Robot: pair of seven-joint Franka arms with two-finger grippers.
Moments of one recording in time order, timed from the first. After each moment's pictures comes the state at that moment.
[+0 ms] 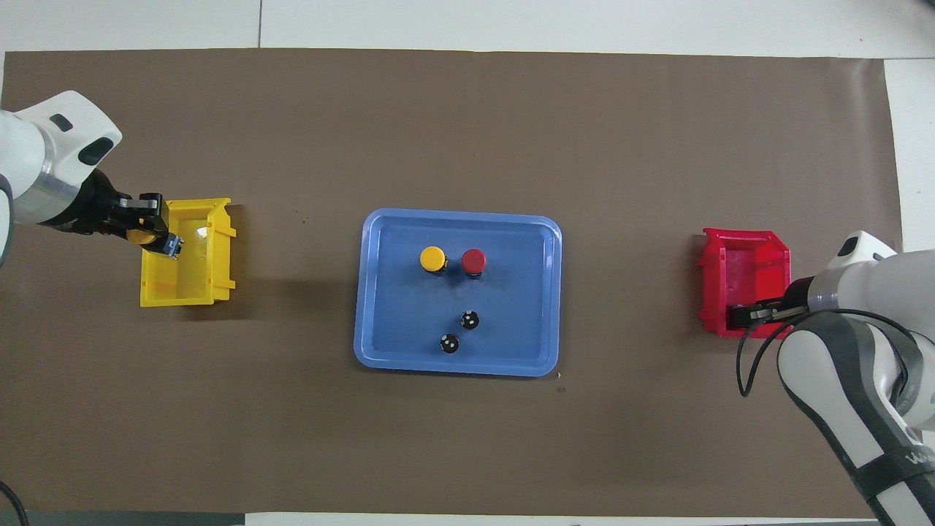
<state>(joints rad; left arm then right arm) -0.16 0.05 0.06 -1.81 0.01 1.78 -0.08 -0.20 -0.13 0.07 -2.43 0.11 2.24 -0.36</state>
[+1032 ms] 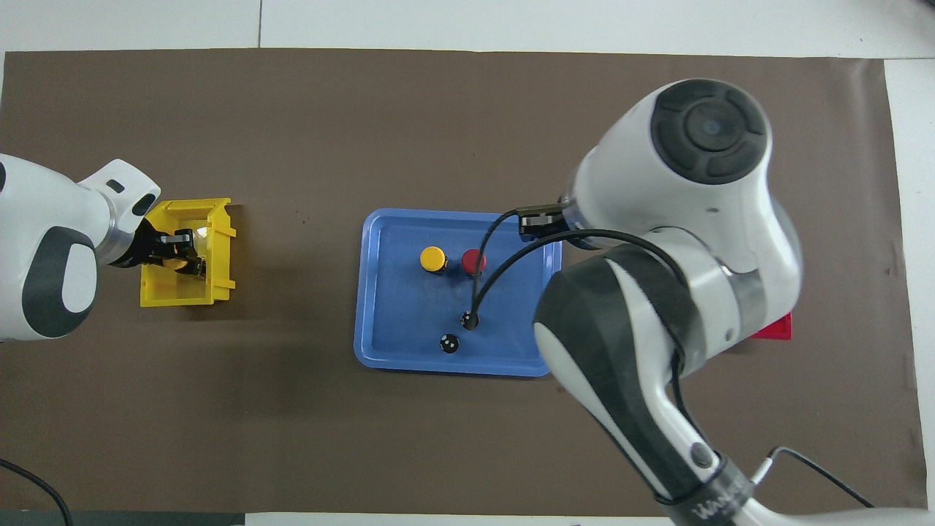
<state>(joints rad) -0.11 0.10 0.06 -2.13 0.01 2.18 -0.12 0.41 0.22 0.10 -1.60 0.03 1.89 0.51</state>
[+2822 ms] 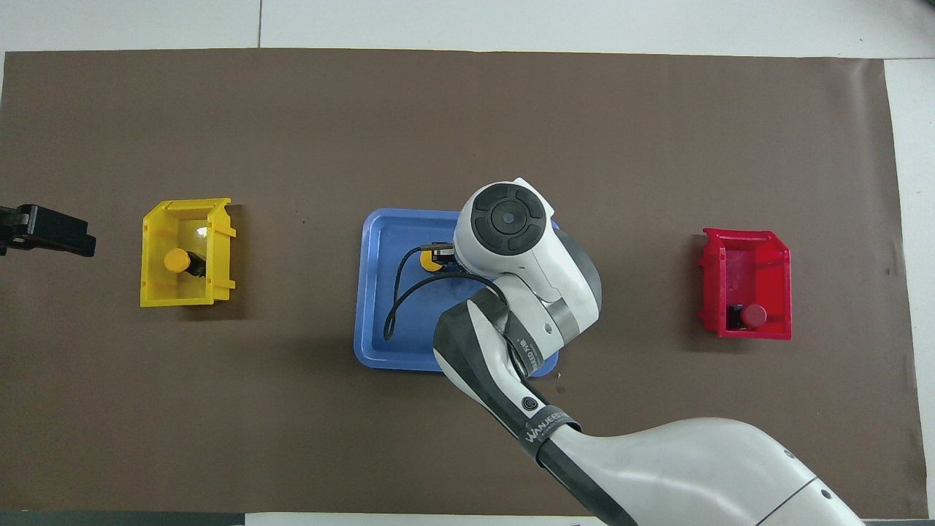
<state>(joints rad) -0.11 -0.05 0.03 -1.62 0.01 1.49 0.03 0.51 0.40 0.09 -1.75 0.01 2.22 0.61</state>
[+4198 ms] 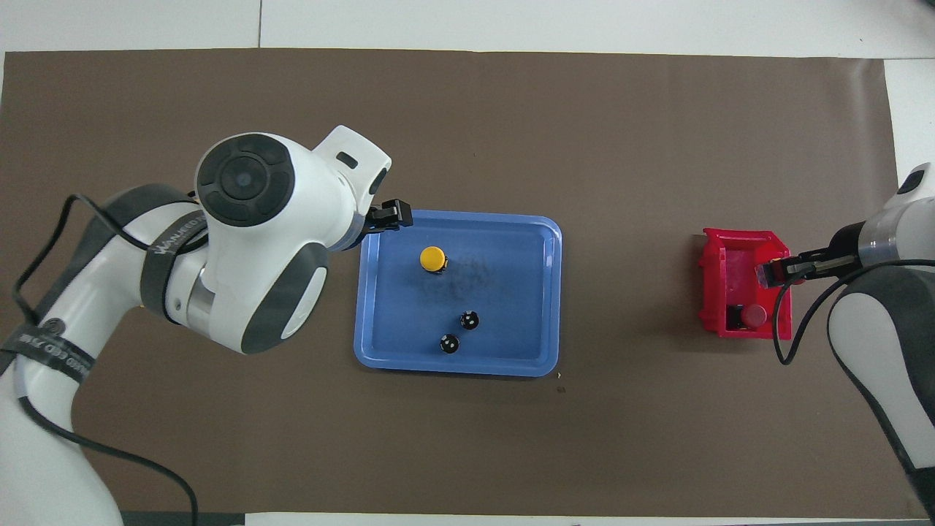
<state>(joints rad) -0.59 0.20 0.01 -1.82 0.00 2.12 -0.67 -0.16 -0.13 0.06 -2.17 0.02 2.05 -0.28</state>
